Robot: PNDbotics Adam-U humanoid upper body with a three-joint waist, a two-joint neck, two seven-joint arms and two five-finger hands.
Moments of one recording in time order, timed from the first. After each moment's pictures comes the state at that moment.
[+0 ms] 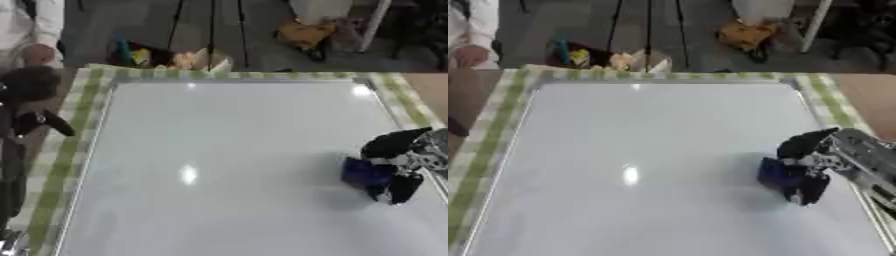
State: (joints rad) left arm -0.42 0.12 -0.10 -1.98 -0.21 -0.24 0.06; right arm -0.55 -1.02 0.42 -1.58 0.87 -0.06 0.90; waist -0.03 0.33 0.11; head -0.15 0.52
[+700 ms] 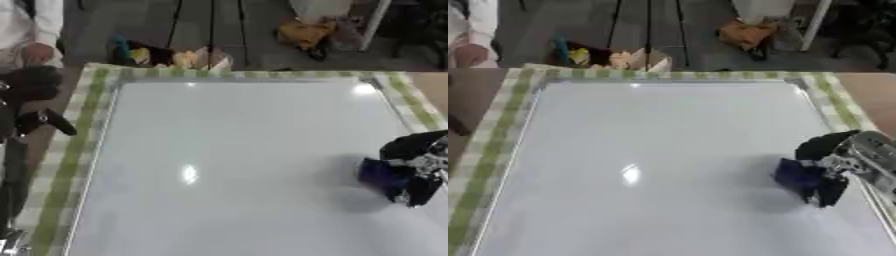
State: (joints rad) left arm -0.42 0.13 -0.10 -1.98 -0.21 -0.24 0.06; right arm -0.50 -1.05 0.37 -1.58 0.88 -0.03 0.90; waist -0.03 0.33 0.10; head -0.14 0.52
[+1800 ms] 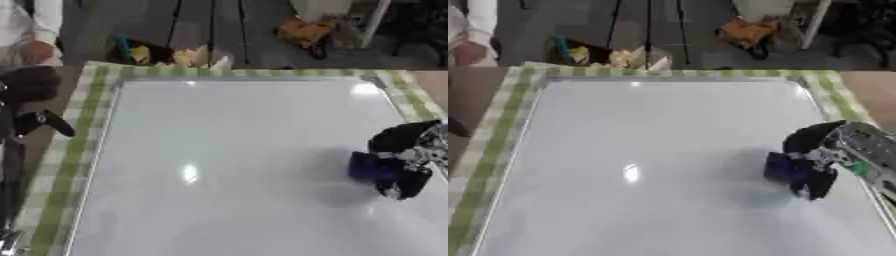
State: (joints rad) left arm -0.41 0.13 -0.11 -1.98 -0.21 -0.24 0.05; right arm -0.66 -1.01 0.48 -1.59 0.92 -0.10 0.91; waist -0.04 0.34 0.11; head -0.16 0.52
